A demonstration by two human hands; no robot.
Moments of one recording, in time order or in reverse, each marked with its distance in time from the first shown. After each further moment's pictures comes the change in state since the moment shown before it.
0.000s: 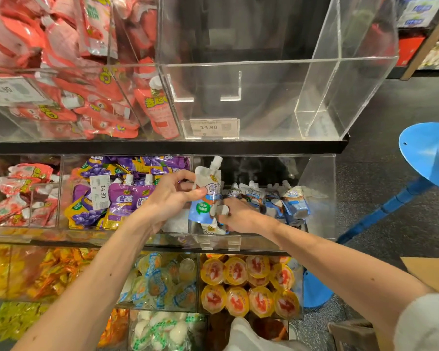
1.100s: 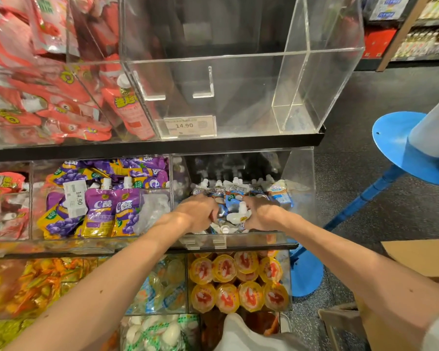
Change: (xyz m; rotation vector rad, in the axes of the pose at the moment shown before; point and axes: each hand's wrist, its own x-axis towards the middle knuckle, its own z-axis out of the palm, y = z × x) left_hand 0.047 -0.033 0.070 1.205 -0.368 0.124; right_hand -0.044 0.041 -0.043 -0.261 -0.053 0.209
